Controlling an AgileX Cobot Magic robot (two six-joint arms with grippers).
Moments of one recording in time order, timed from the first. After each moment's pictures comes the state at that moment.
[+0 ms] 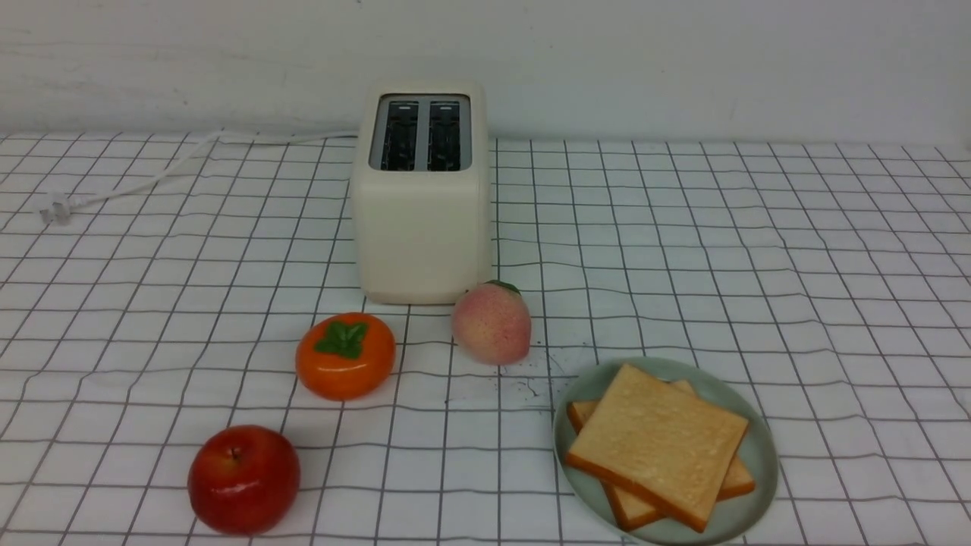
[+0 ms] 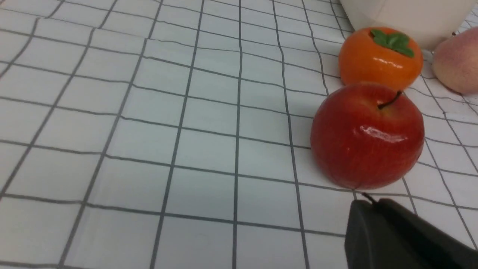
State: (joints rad) right arm 0.07 -0.01 0.02 0.02 0.39 0.17; left arm -0.03 -0.01 0.03 -0.18 0.39 -0.08
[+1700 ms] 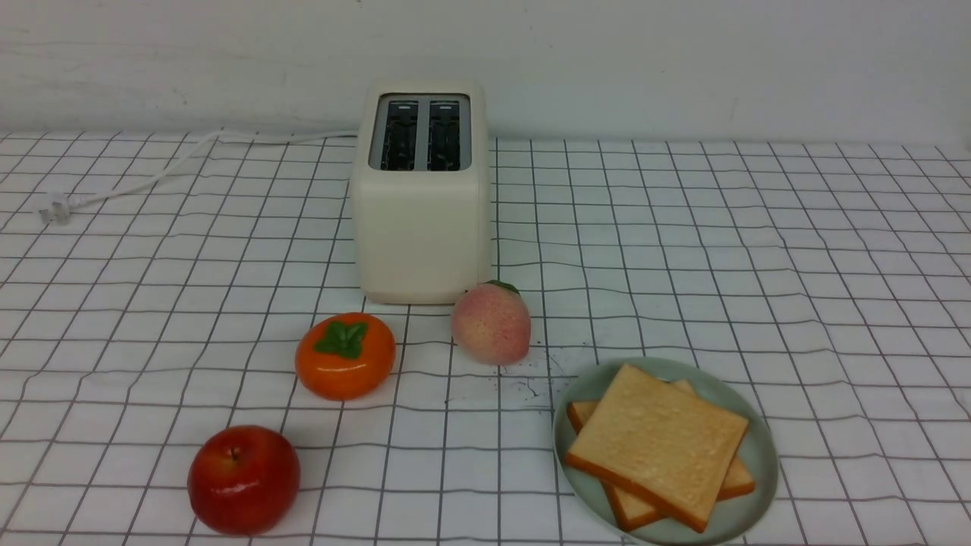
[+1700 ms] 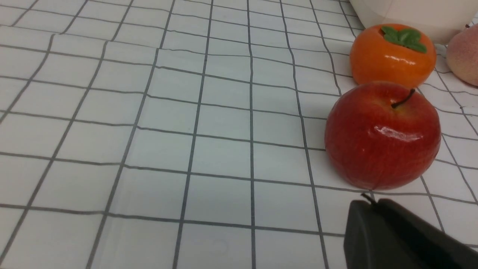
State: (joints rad) right arm 0.07 -0.01 0.02 0.02 0.39 0.17; left arm -0.03 -0.01 0.03 -0.12 0.39 -0.08
